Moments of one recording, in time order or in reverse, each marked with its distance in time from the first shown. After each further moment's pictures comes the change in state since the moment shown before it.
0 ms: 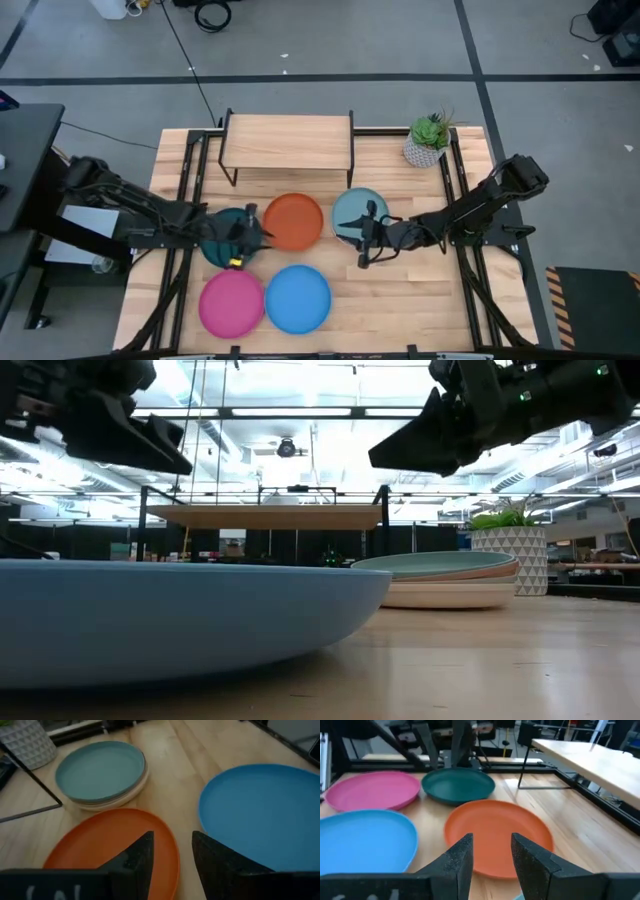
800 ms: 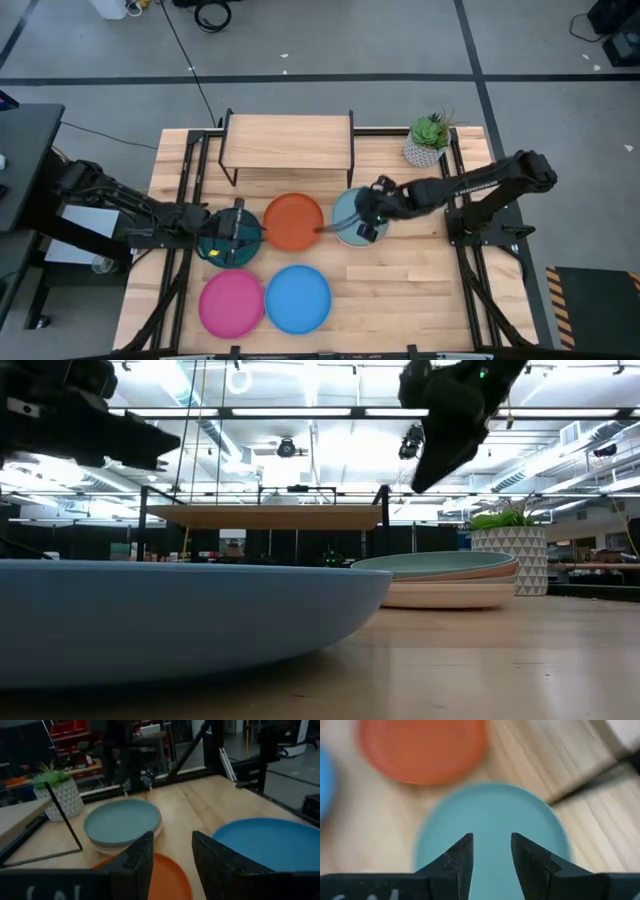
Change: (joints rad) left arm 0.025 -0.182 -0.297 0.494 0.019 0.065; right arm -0.213 -0.086 0.484 -1.362 -0.172 0.385
